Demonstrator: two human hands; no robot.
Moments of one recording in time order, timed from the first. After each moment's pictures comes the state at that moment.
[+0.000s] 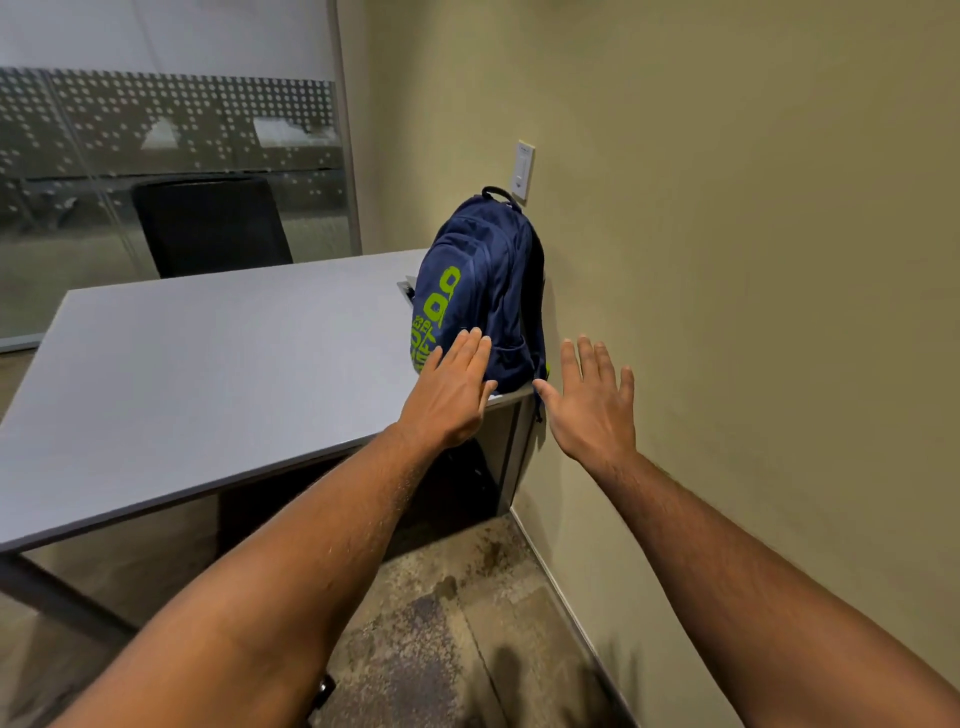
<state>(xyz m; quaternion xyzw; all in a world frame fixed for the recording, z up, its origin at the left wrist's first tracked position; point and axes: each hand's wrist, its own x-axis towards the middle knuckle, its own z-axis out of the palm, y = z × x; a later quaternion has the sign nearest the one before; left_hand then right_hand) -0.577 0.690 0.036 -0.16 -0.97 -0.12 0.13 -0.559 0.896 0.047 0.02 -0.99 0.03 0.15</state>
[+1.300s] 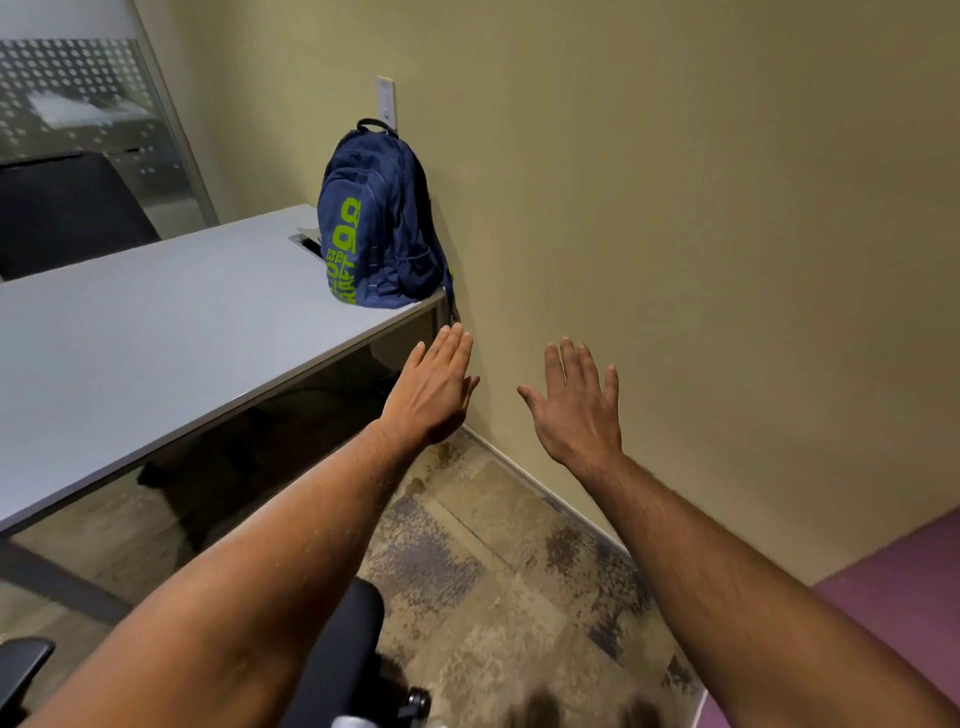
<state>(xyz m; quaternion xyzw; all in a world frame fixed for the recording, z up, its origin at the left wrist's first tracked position) -0.276 0.640 0.027 -0.34 -0.93 -0.11 0.08 -0.185 0.830 0.015 -0.15 -0.98 0.02 0.12</state>
